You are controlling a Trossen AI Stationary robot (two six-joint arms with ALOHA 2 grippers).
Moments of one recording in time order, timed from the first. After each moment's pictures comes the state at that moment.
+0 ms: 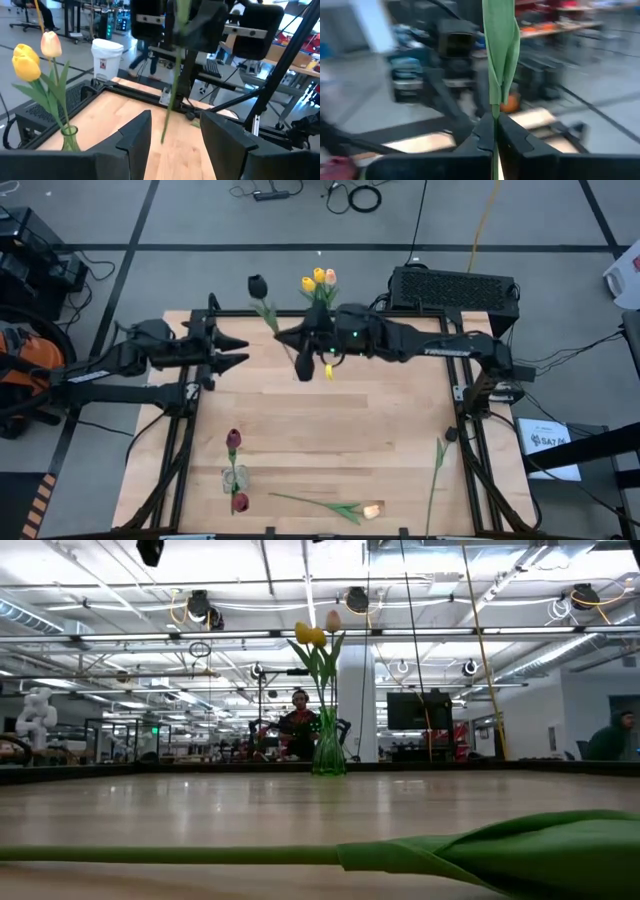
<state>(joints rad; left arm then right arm) 0.18 0.63 0.86 -0.29 0.07 -0.23 -0.06 1.79 1.82 -0.12 0.08 0.17</state>
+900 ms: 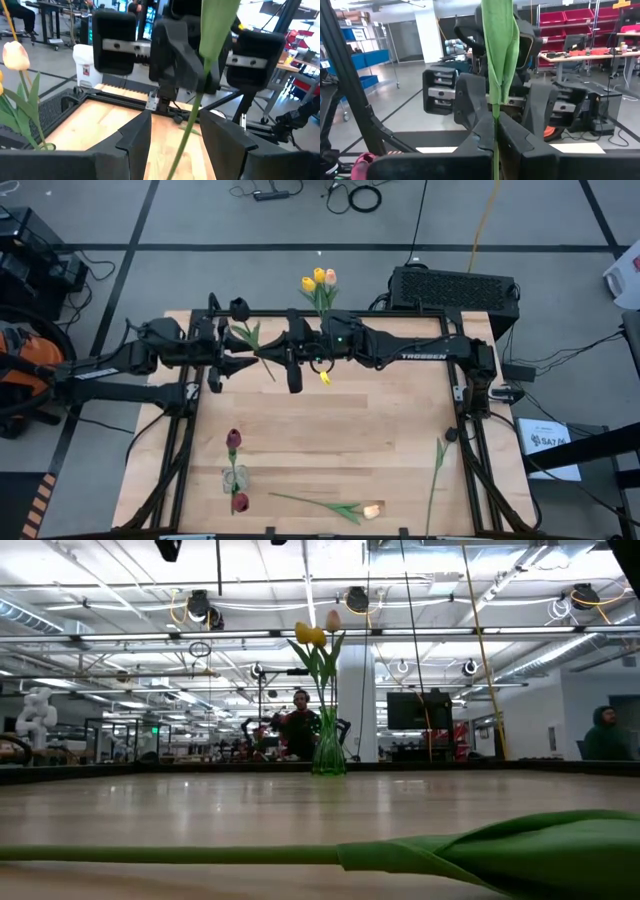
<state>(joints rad) 0.18 0.71 0.86 -0.18 0.16 -0.20 -0.07 1.91 1.82 0.15 -0.16 0.11</state>
